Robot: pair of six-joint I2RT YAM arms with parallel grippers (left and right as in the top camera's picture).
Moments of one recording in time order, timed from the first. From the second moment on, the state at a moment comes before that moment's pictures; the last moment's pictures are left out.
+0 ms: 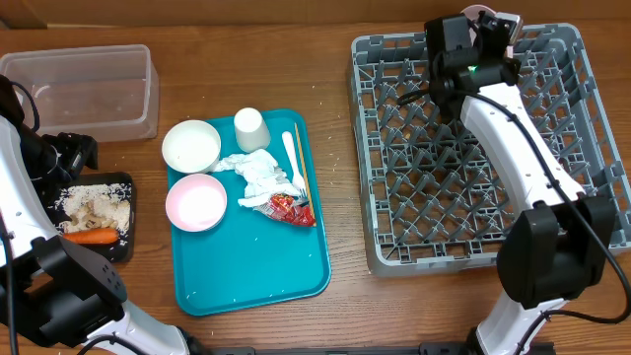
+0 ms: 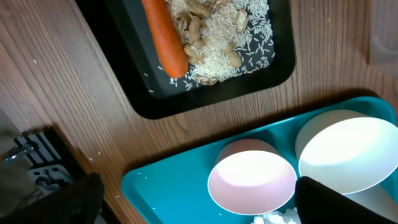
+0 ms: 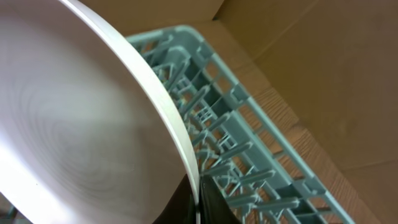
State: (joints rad) left arm 0.54 1.87 1.87 -1.61 0.00 -0.78; right arm 0.20 1.92 1.69 -0.81 0.95 0.41
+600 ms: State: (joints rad) left arm 0.54 1.87 1.87 -1.61 0.00 -0.78; right arm 0.29 1.91 1.70 -0.99 0.74 0.41
